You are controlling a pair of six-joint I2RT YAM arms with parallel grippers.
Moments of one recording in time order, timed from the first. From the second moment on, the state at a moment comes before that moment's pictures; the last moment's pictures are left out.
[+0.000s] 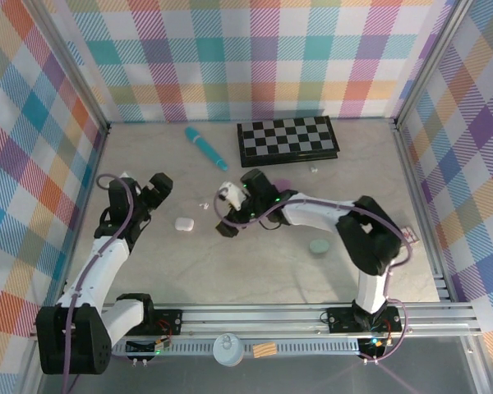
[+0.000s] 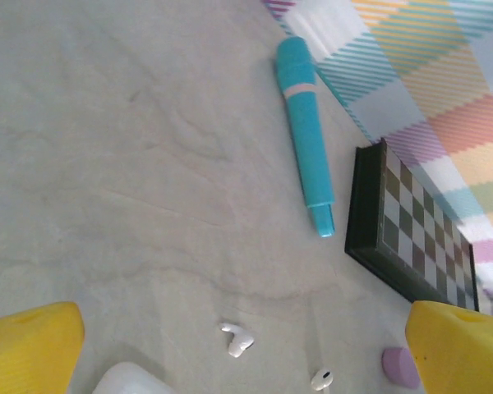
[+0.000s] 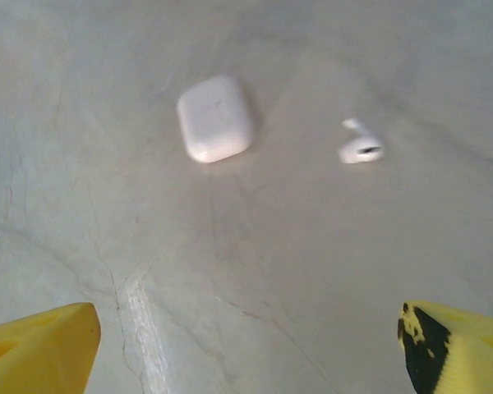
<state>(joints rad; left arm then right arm) 0.03 1.02 0.62 -0.16 0.13 -0.83 0.82 1.88 1.19 -0.09 -0.43 -0.16</state>
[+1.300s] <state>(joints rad) 0.27 0.92 0.50 -0.21 0.30 -1.00 0.94 2.43 1.89 -0.35 -0.36 -0.28</state>
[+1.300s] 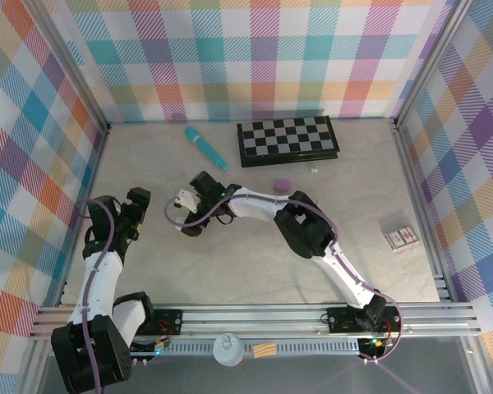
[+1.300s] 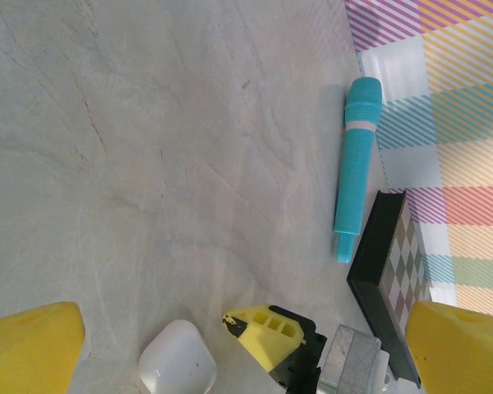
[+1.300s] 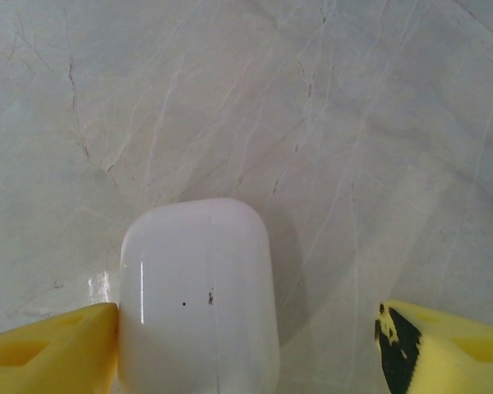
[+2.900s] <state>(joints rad) 0.27 0.92 0.50 -0.24 0.31 -0.90 0.97 2.39 1.83 -0.30 -0.30 -0.29</state>
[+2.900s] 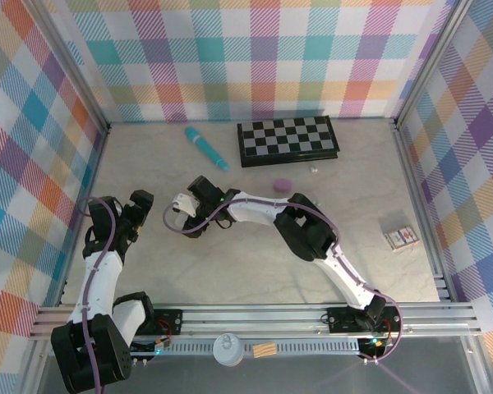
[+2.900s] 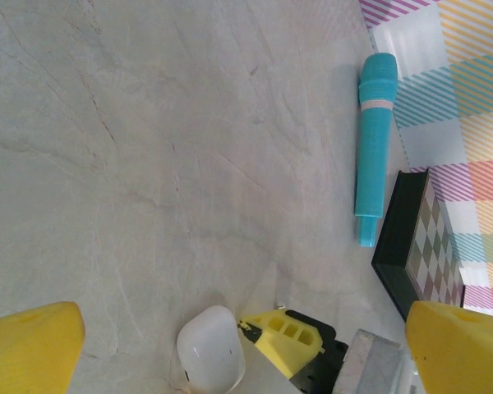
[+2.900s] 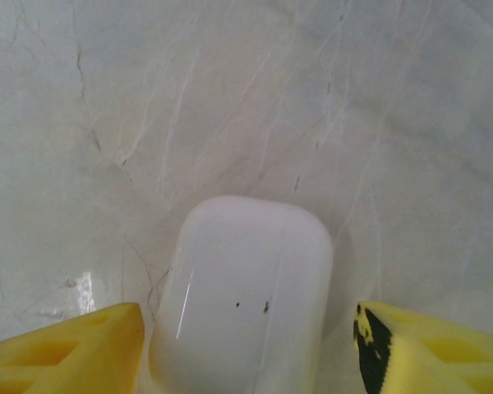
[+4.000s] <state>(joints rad) -0.03 0.84 0.48 -0.22 0.56 -0.79 0.94 1.71 1.25 -0.27 -0.19 -0.39</state>
